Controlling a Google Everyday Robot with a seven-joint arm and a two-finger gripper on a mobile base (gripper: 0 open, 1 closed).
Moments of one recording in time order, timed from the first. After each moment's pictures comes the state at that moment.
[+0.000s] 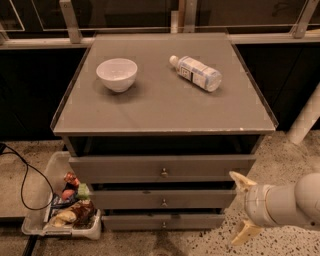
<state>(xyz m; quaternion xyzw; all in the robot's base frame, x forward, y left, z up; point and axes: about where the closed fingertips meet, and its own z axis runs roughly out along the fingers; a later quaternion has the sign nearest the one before) 0.397 -0.218 0.645 -0.62 0.73 0.03 0.29</state>
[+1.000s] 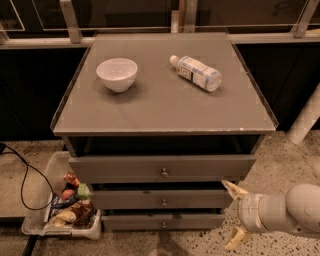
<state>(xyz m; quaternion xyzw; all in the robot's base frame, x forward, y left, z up) 0.399 -0.212 0.591 -0.63 0.71 0.07 0.31</state>
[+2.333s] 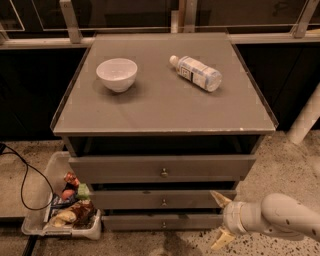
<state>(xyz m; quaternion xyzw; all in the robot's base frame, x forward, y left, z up) 0.427 -0.200 0.476 -0.61 0.71 0.11 0.32</state>
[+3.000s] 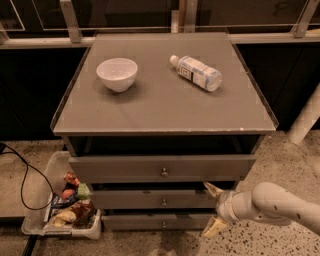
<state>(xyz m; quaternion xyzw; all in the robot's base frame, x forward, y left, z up) 0.467 -0.186 0.466 -0.62 0.70 0.12 0.34</state>
